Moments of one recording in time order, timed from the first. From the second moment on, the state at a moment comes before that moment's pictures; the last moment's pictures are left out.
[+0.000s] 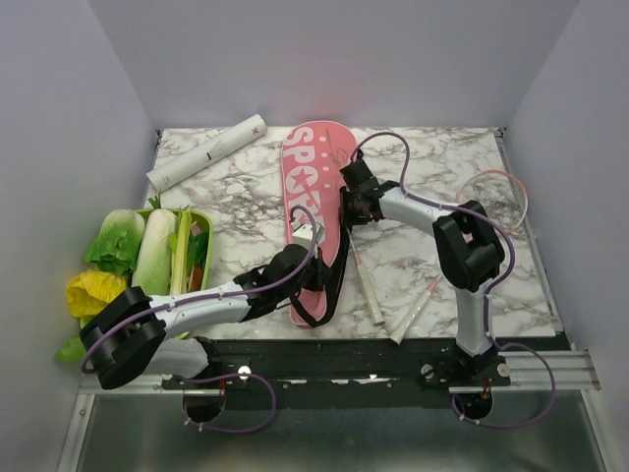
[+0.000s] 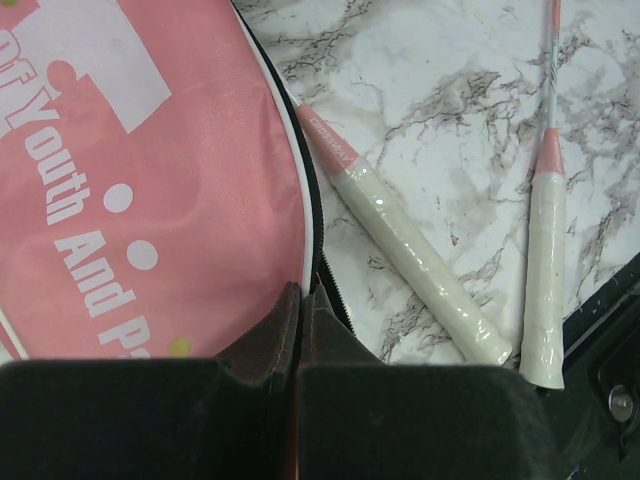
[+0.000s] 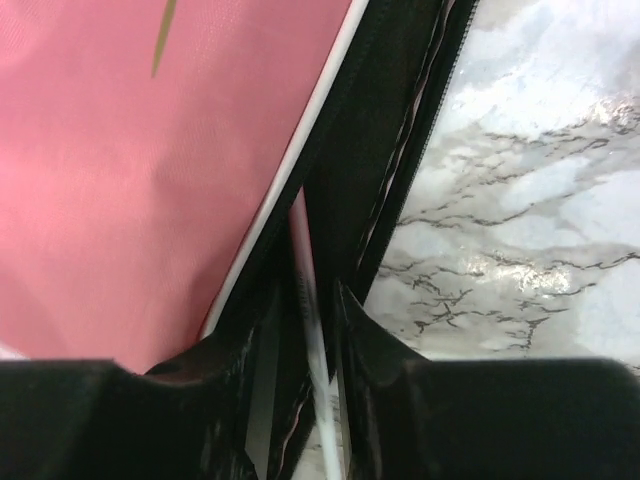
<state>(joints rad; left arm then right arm) -0.94 1.26 0.55 0.23 -0.17 -0.58 0.57 2.07 1.49 -0.42 0.06 0.45</state>
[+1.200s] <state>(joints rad) -0.93 1.34 0.57 0.27 -0.16 -0.57 0.65 1.38 0.73 -0.45 -0.10 0.47</state>
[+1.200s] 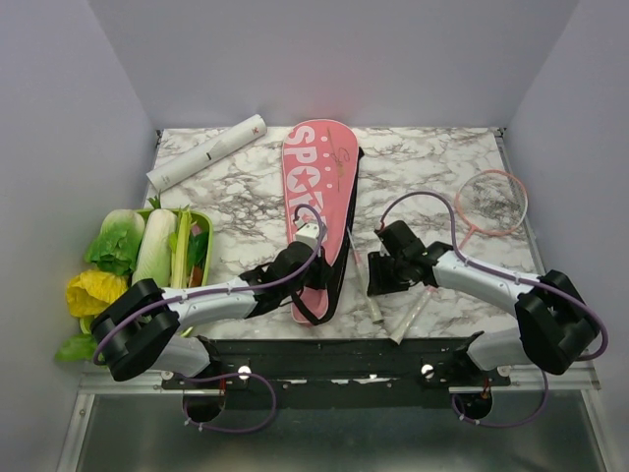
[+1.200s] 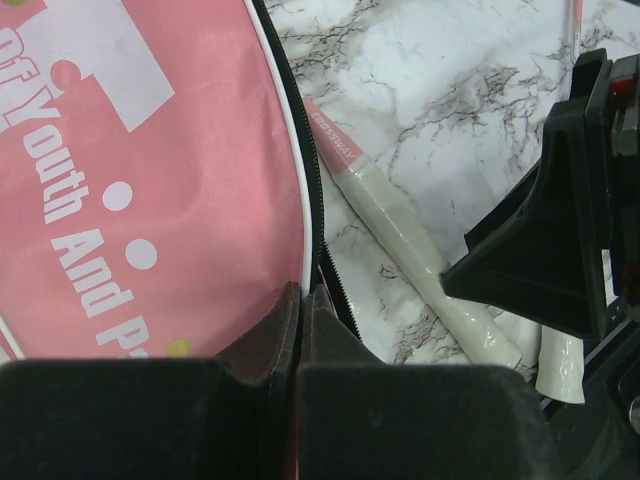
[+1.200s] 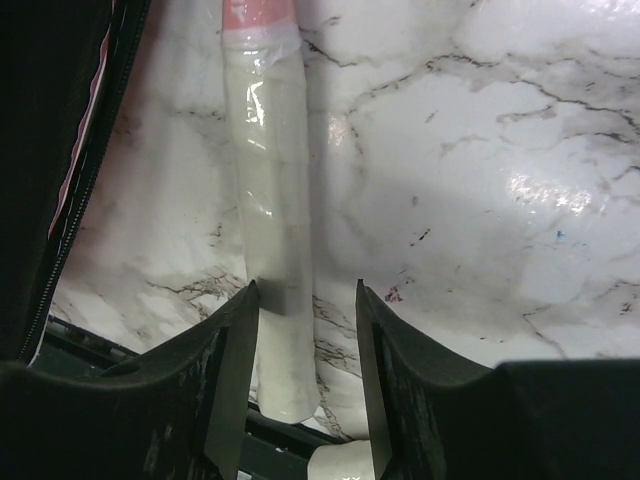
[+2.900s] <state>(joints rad) -0.95 1.40 0.49 0.45 -0.16 -0.63 0.77 1.54 0.89 -0.36 -0.20 0.71</state>
